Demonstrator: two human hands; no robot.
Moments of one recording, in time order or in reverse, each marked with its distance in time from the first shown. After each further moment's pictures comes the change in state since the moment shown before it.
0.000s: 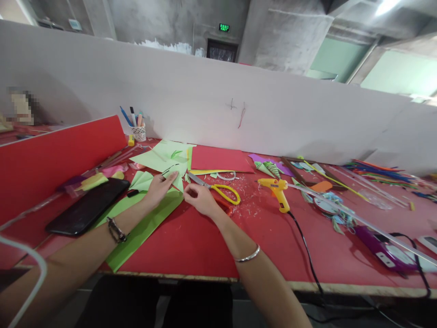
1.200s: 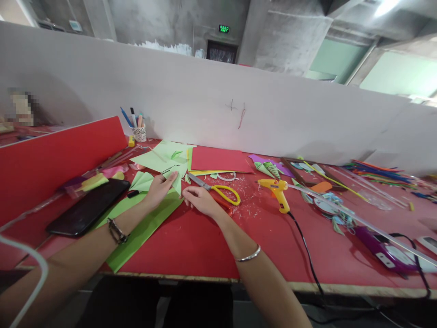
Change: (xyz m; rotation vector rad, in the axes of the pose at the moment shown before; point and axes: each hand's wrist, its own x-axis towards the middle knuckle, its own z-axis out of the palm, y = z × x) left_hand -0.002 0.004 -0.001 0.080 -0.019 0.052; right_hand -0.001 -0.007 -0.003 0.184 -0.143 0.160
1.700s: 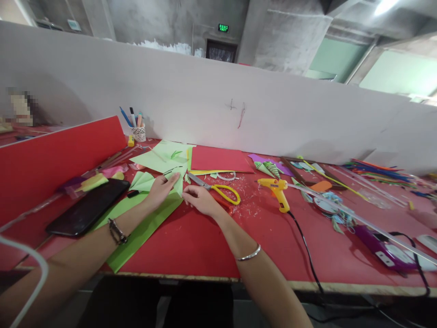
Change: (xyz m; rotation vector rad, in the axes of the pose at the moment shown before) left_hand -0.002 -0.001 0.002 0.016 -0.051 0.026; right_hand -0.001 0.000 -0.001 -0.009 -0.009 -0.046
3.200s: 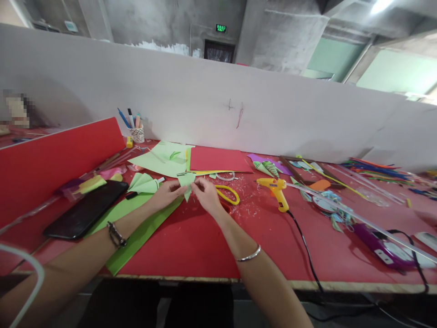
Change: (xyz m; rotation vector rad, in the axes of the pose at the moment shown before) left_hand -0.001 0.001 0.003 -0.015 -0.347 0.135; right_hand 0.007 0.014 -0.005 0.015 0.426 -0.046
